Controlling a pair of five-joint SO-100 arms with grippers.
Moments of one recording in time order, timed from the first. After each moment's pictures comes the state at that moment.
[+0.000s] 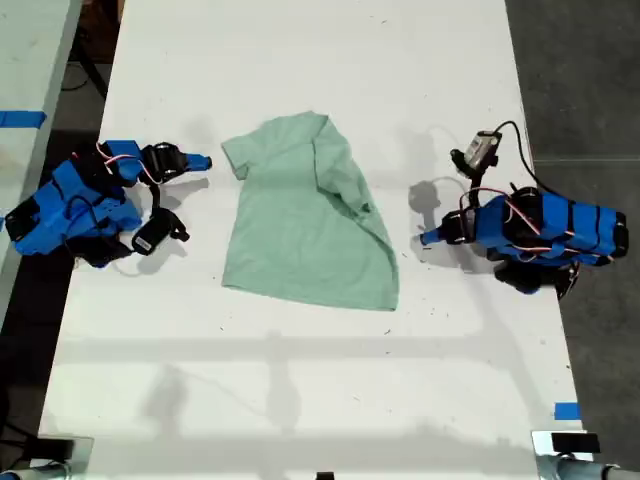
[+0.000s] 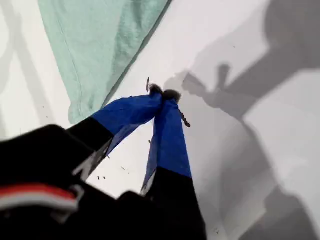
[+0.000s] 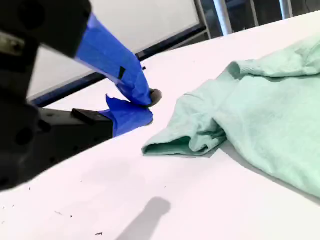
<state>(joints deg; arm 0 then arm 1) -43.4 205.5 186.3 57.6 28.2 12.7 200.1 174.9 75.8 -24.4</state>
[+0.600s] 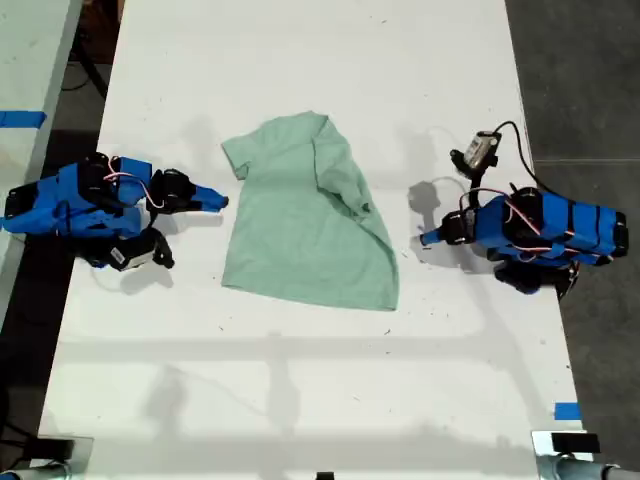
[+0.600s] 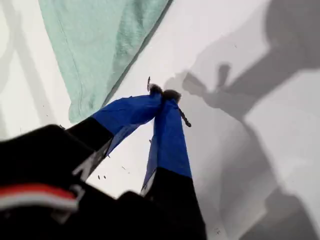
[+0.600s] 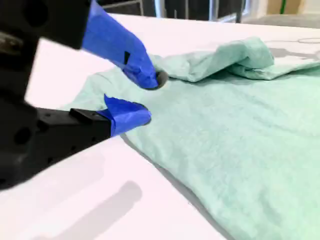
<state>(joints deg) -20.0 205.7 186.3 57.3 2.5 12.4 200.1 174.9 75.8 -24.3</state>
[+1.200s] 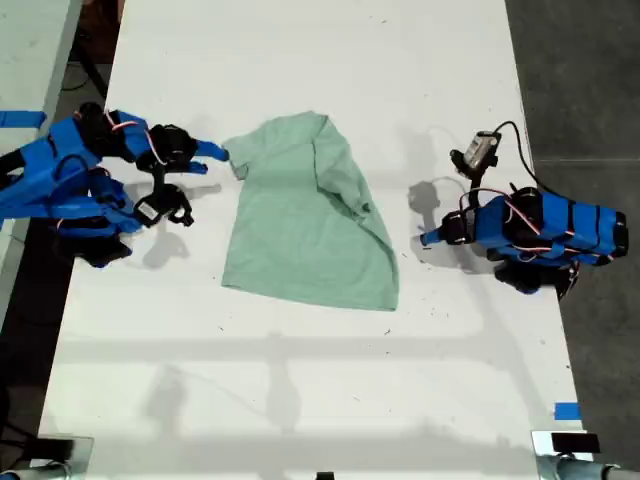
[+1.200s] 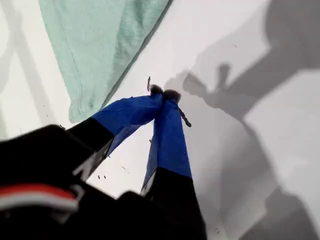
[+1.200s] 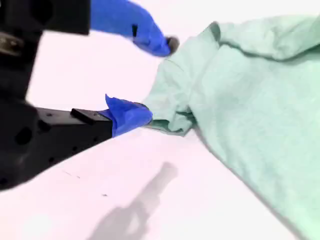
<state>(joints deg) -38.3 150.6 141.8 67.4 13.8 12.4 200.1 174.9 75.8 -24.3</state>
